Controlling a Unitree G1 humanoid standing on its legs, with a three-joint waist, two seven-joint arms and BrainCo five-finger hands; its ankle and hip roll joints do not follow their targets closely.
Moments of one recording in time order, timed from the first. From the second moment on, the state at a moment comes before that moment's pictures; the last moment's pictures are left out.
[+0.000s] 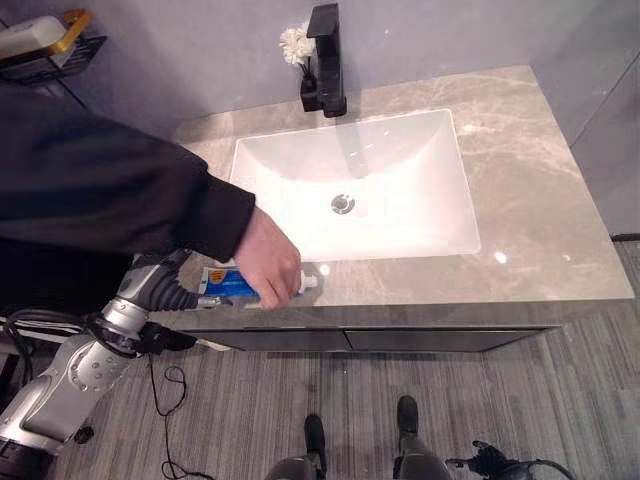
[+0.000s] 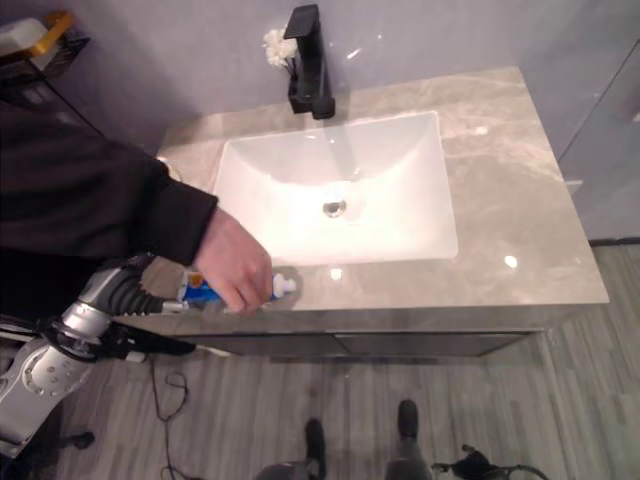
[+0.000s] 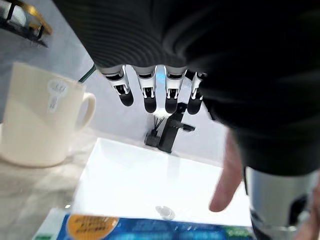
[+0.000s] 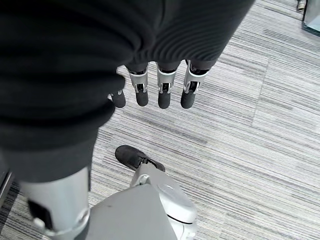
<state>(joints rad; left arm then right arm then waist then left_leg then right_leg) 0.08 0.97 -0.03 -0.17 0.20 -0.34 0.19 -0.07 -0.37 0.25 1.32 -0.01 -0.04 -0.04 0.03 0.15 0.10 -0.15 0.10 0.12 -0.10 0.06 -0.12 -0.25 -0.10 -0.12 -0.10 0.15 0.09</state>
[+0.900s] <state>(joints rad) 0.10 0.98 -0.01 -0.17 0.20 -0.33 0.17 -0.09 -0.34 0.27 1.32 0.02 -0.05 -0.04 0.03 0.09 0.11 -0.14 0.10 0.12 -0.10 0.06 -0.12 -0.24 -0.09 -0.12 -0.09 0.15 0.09</state>
